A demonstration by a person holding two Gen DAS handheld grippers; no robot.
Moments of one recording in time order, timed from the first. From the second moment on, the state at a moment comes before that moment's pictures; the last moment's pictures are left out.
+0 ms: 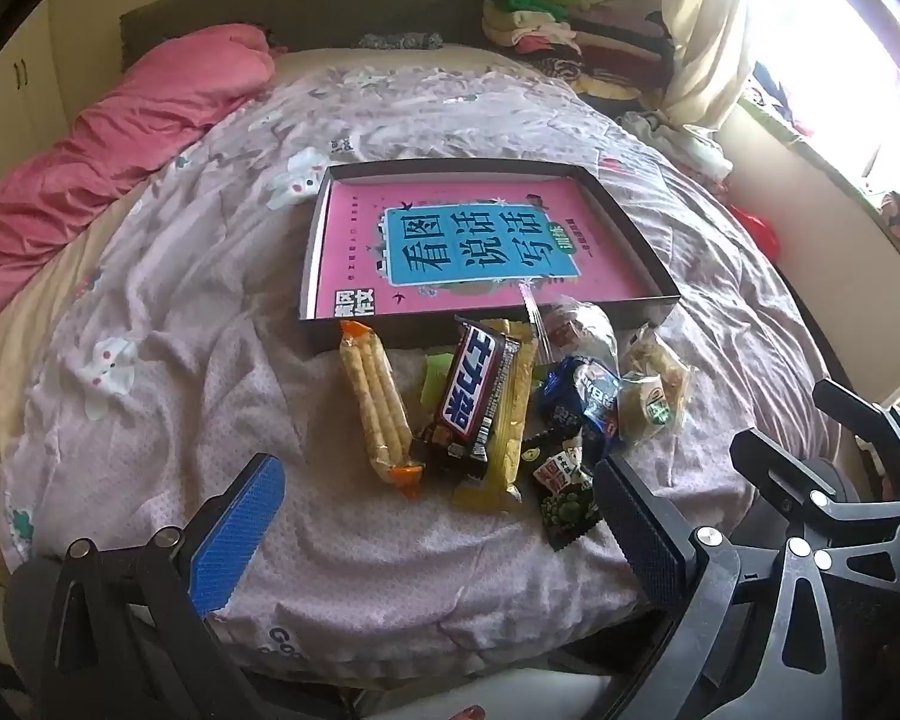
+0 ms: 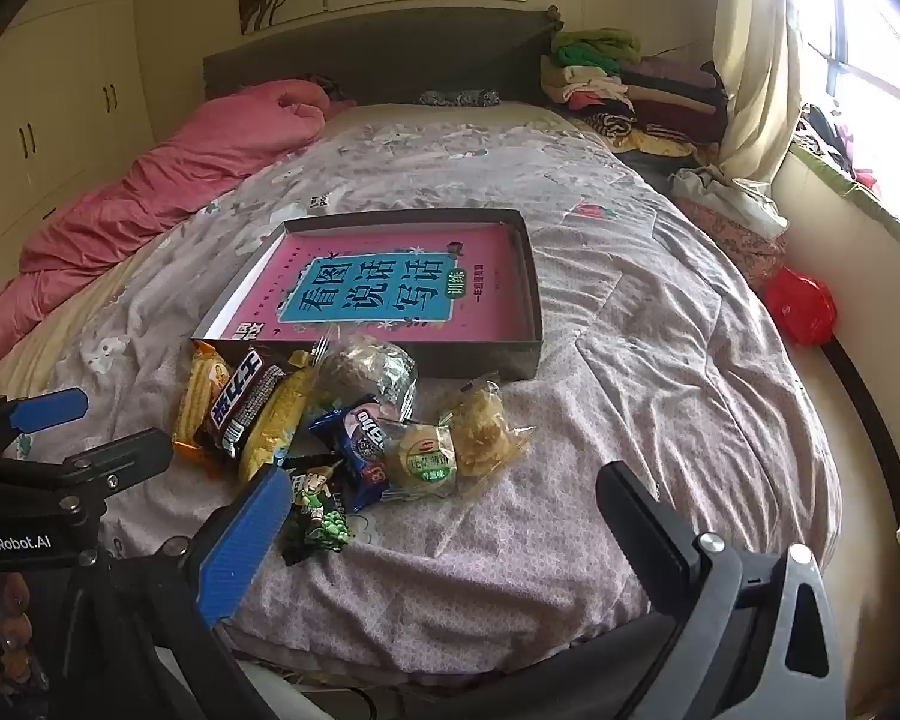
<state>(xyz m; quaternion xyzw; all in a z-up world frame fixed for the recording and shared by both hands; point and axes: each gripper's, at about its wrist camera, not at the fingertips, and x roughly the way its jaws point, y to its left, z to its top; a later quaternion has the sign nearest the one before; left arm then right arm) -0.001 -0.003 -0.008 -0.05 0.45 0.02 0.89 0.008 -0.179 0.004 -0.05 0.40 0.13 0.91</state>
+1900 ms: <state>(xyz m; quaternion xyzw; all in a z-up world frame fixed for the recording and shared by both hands) 0.002 0.000 -0.010 -0.06 0.45 0.02 0.89 0.011 -0.180 0.002 -0.05 0.40 0.12 0.91</state>
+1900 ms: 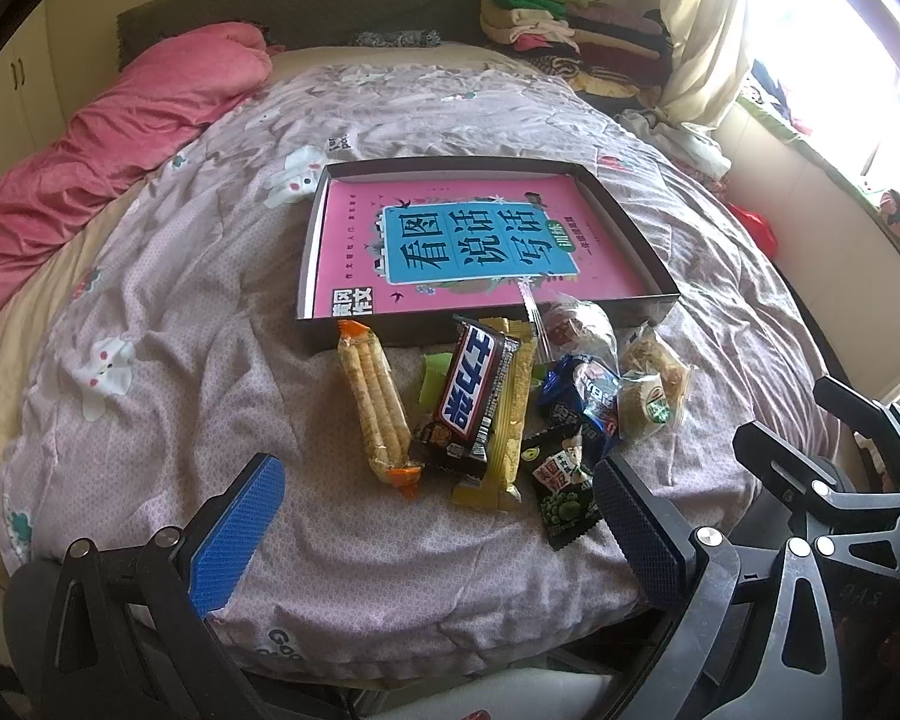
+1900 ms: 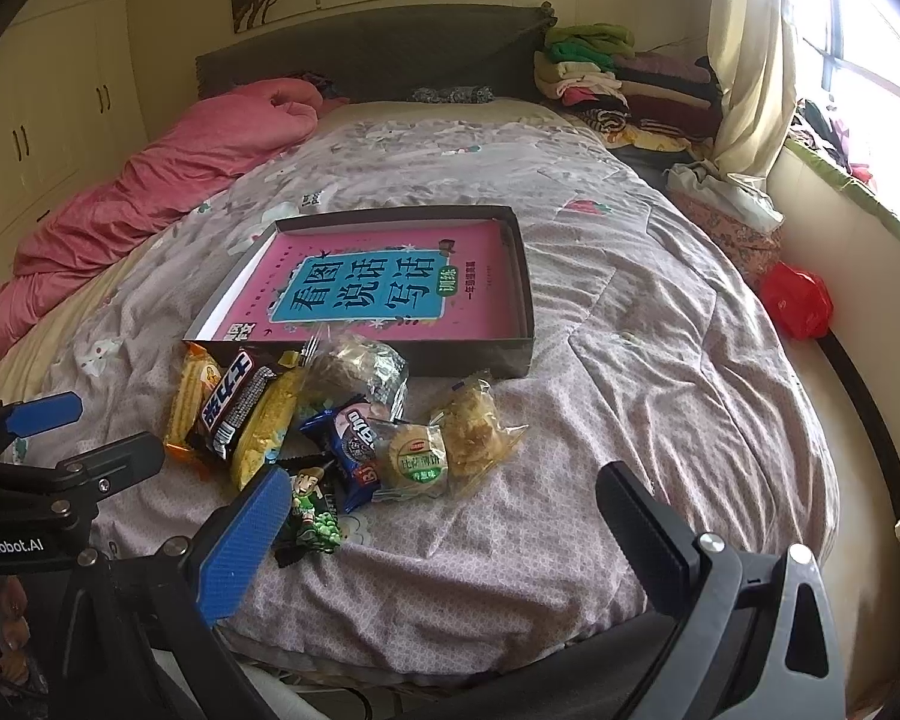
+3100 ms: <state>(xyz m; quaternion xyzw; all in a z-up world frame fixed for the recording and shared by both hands) 0.027 0.069 -0.044 -0.16 0.49 0.08 0.85 0.039 -0.207 -0.009 -0.01 0.42 0.10 0.90</state>
